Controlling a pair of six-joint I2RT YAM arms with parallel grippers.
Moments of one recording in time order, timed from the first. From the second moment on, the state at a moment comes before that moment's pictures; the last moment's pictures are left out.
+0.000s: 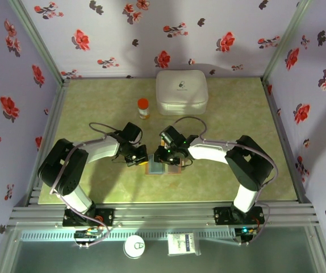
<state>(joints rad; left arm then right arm) -0.61 1.65 0.84 -0.42 0.37 -0.81 0.86 1.75 0.99 -0.29 -0.29 0.90</state>
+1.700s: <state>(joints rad) -0.66 1.57 0.88 -0.40 0.43 -0.90 0.86 1.74 0.97 -0.32 -0.24 0.90</state>
